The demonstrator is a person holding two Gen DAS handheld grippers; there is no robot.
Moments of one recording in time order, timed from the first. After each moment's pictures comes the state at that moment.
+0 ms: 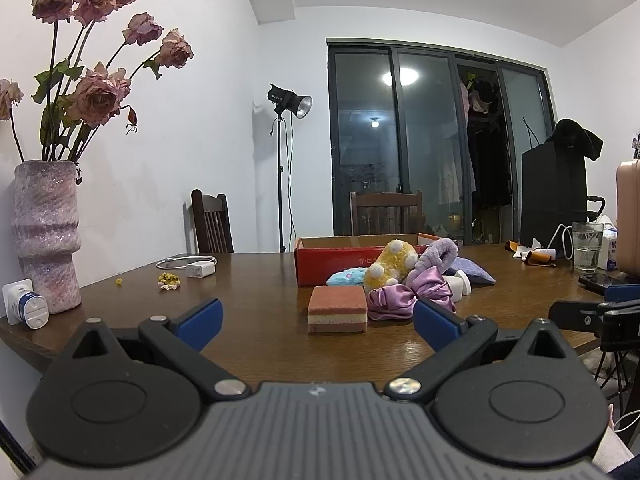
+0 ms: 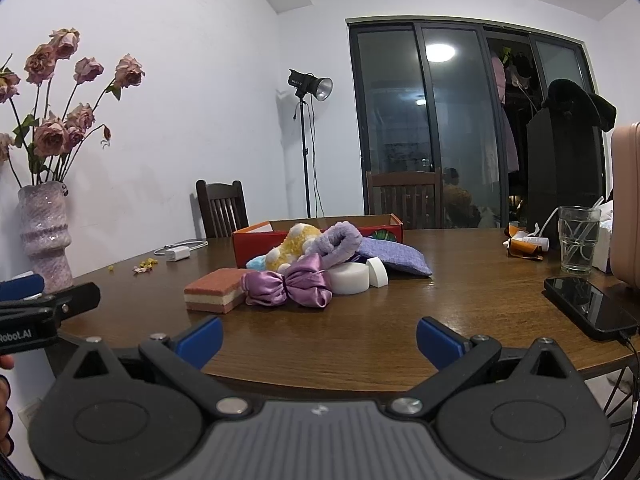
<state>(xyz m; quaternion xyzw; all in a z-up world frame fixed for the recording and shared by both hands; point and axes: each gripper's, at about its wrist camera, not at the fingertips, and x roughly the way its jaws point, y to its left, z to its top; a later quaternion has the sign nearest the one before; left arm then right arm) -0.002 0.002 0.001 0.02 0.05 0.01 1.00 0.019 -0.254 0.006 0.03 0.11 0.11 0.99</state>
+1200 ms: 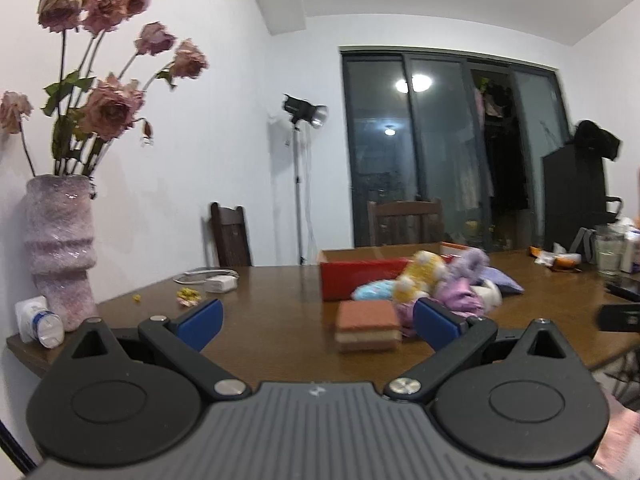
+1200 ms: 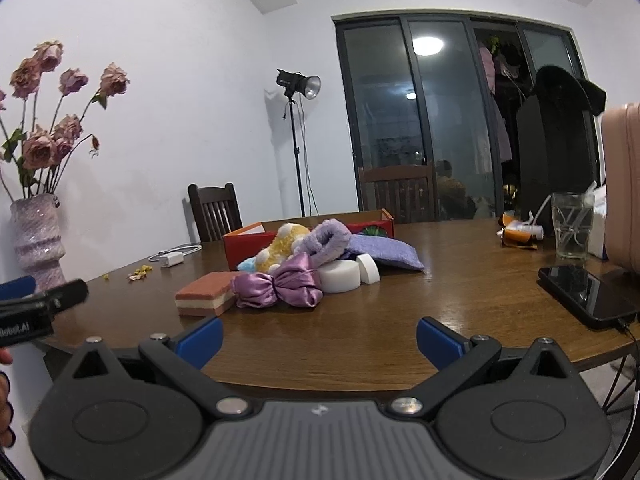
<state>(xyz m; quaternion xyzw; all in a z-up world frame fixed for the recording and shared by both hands) 0.020 0.018 0.008 0.03 0.03 0.05 1.00 0.027 -0.268 0.005 0.05 0.11 0.10 0.99</state>
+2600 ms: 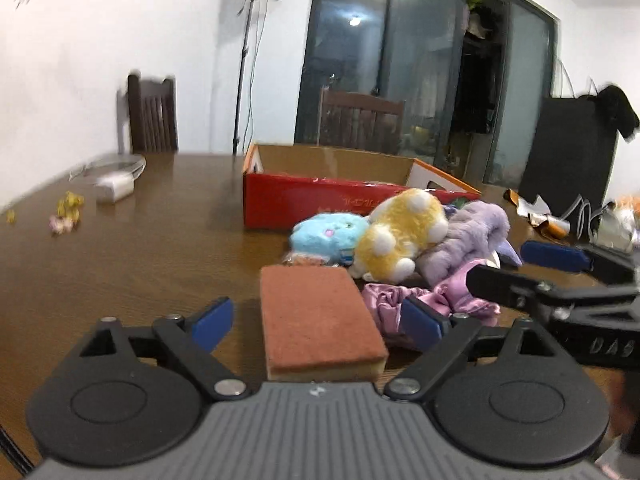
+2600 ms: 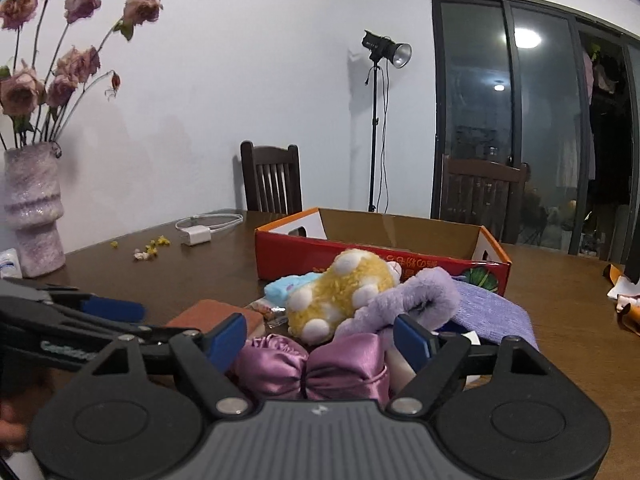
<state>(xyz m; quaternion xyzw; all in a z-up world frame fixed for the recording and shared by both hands) 0.214 0.017 0.009 -0.02 0.22 -0.07 0.97 0.214 -0.201 0.035 -0.03 0.15 0.21 0.97</state>
